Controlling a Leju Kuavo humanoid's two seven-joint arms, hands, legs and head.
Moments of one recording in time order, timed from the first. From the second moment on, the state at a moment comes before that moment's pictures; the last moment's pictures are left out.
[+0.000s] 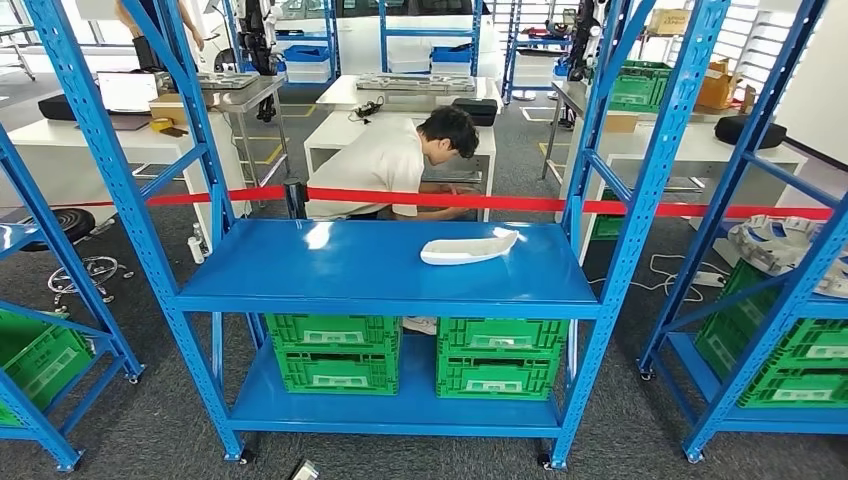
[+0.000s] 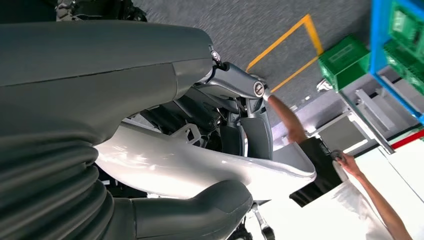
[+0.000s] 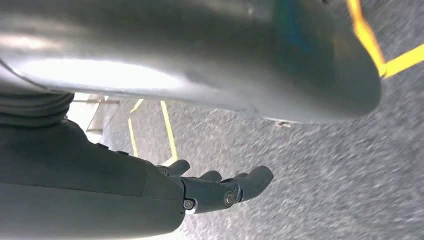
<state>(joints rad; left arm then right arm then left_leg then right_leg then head) -0.14 0.01 -0.36 -0.90 1.10 -0.62 0.23 -0.04 0.14 -0.53 -0.16 0.50 -0.13 0.27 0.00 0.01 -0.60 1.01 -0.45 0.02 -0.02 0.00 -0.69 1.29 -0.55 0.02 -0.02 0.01</state>
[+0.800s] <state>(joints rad) -0.07 0.05 -0.39 -0.88 1.24 -0.63 0.17 -0.04 0.13 -0.52 -0.17 0.56 -0.11 0.27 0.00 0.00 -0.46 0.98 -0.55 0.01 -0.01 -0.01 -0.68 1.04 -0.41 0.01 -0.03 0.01</state>
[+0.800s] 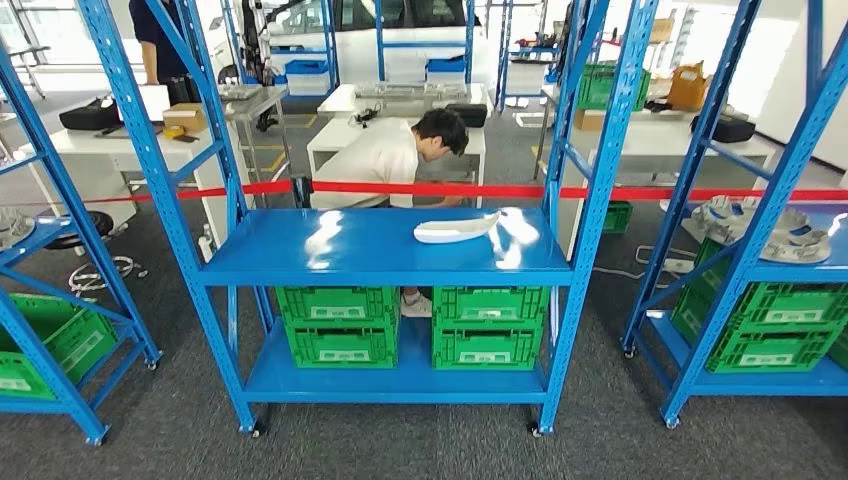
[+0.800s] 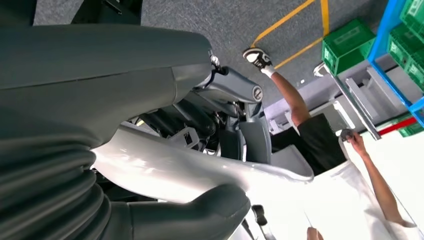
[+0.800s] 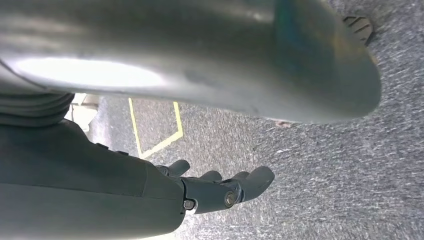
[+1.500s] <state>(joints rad) -0.14 0.01 -0.39 -0.80 1.23 -0.64 0.21 -0.05 0.12 -0.53 -0.17 0.54 -0.12 0.27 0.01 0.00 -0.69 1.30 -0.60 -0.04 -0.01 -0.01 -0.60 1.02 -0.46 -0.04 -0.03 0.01</state>
